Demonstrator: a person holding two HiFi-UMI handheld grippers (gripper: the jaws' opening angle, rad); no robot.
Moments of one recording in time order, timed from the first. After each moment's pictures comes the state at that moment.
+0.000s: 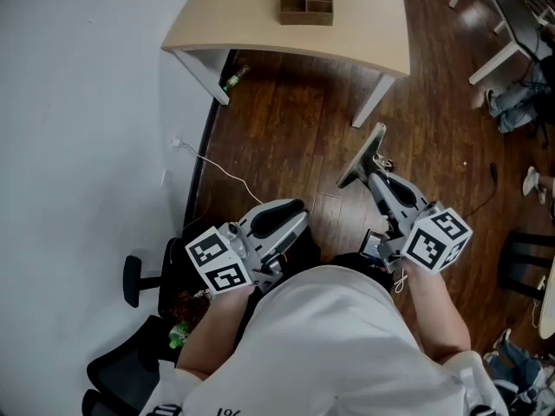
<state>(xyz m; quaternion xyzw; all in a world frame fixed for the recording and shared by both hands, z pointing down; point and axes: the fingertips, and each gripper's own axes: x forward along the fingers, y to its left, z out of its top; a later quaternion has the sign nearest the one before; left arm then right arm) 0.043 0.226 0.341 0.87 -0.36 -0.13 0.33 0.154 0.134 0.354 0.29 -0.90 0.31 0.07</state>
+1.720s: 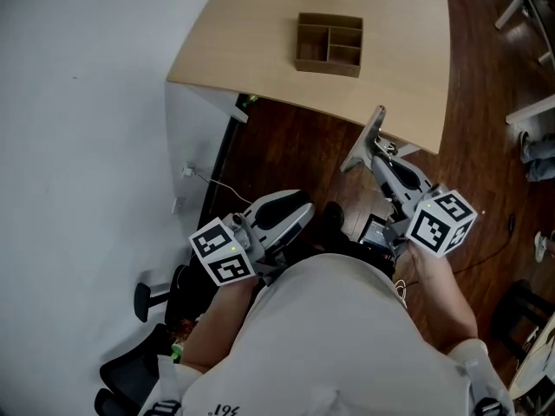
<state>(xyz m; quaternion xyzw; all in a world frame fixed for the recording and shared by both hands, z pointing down) -0.005 -0.054 0.338 0.83 -0.42 -0.12 0.34 0.082 -0.169 0.367 0.21 -0.92 0.33 0.08</state>
